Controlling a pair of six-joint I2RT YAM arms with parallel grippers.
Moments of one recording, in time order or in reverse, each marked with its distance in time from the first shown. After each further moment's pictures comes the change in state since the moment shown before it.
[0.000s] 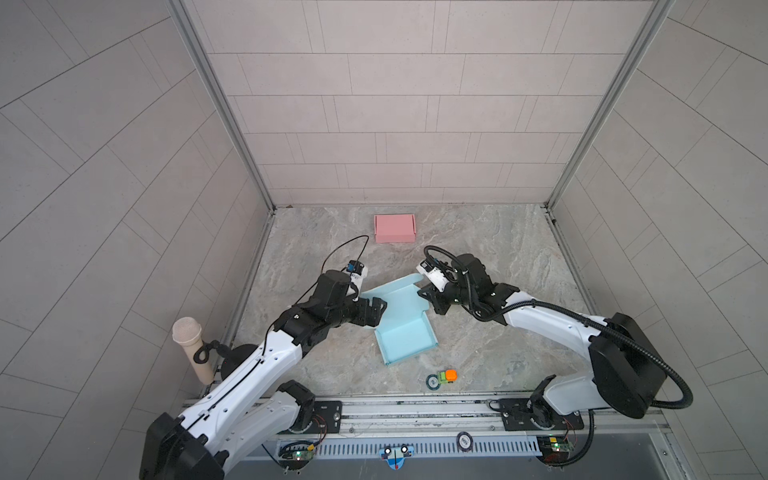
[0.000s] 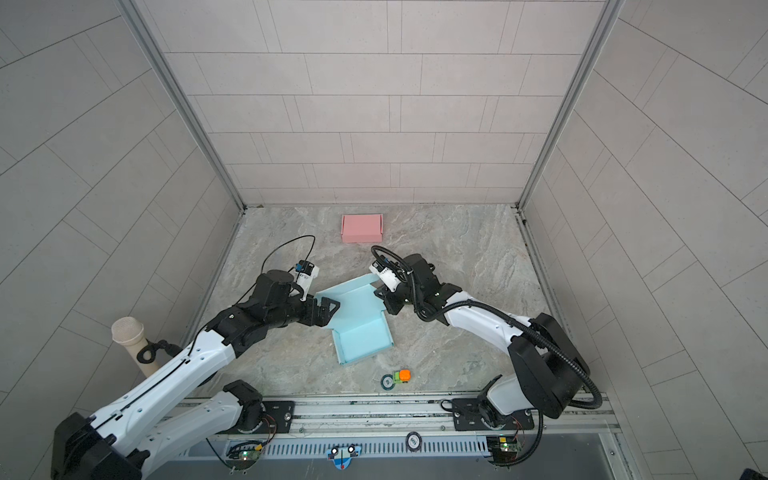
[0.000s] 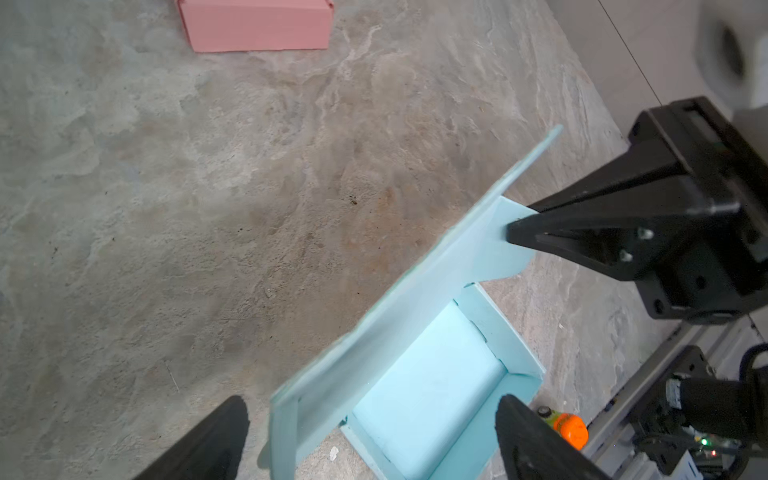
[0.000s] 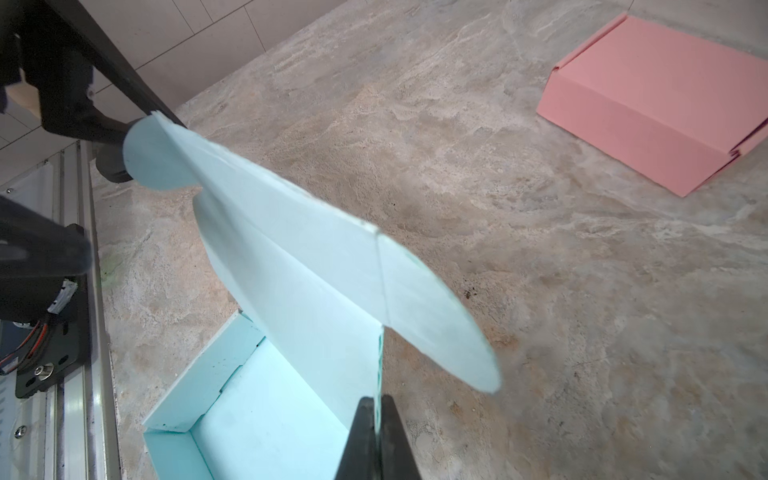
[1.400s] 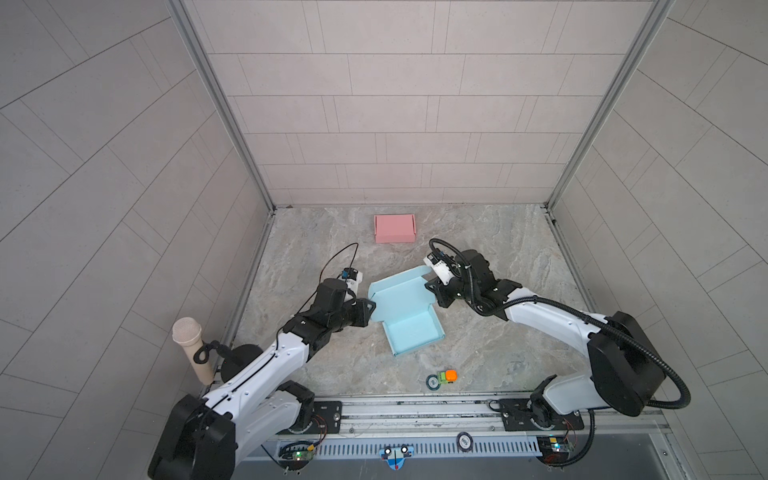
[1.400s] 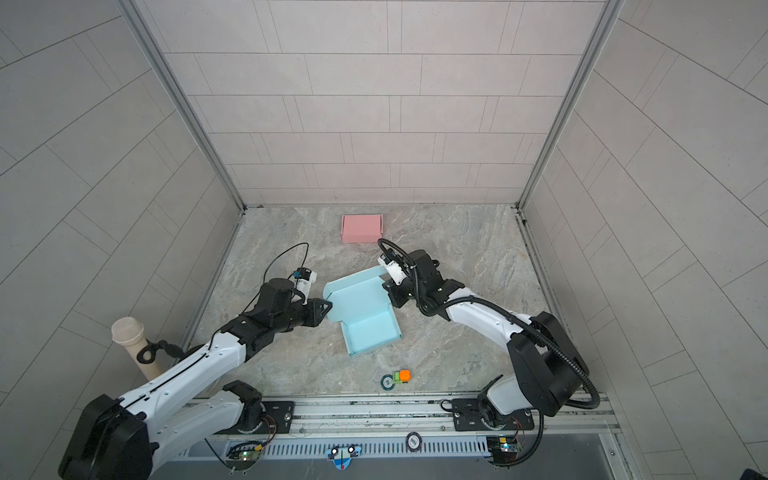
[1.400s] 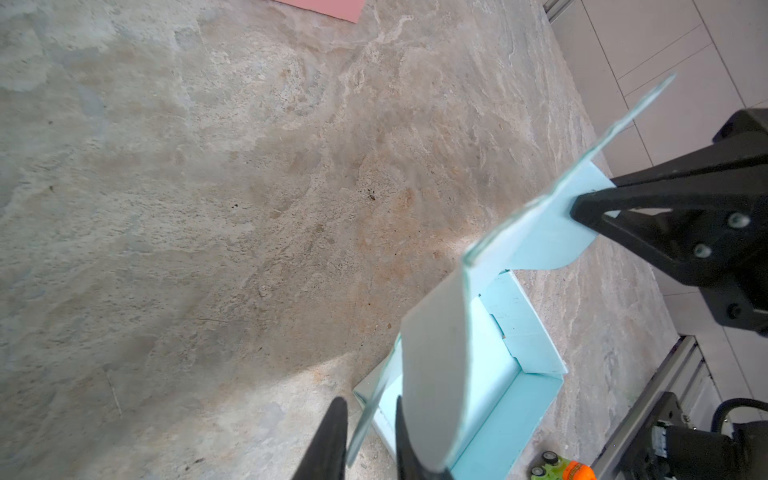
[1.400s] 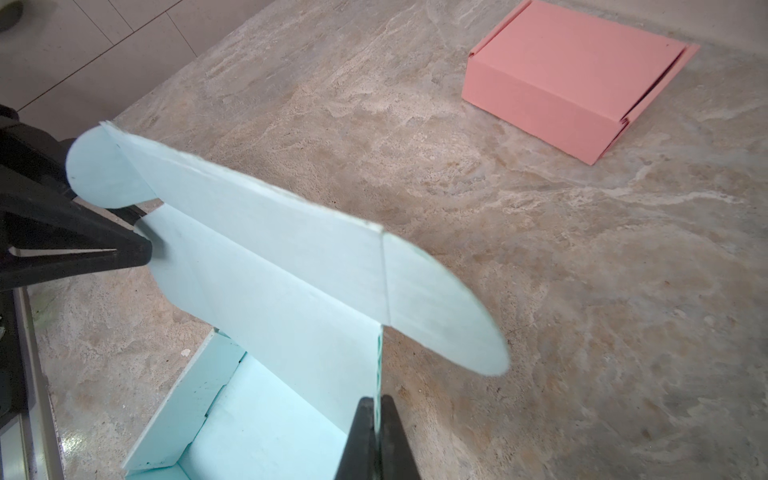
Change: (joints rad) left arm 0.046 0.063 -0.171 0.267 0.096 -0.078; right arm -0.047 0.002 0.012 -0.026 0.088 0.042
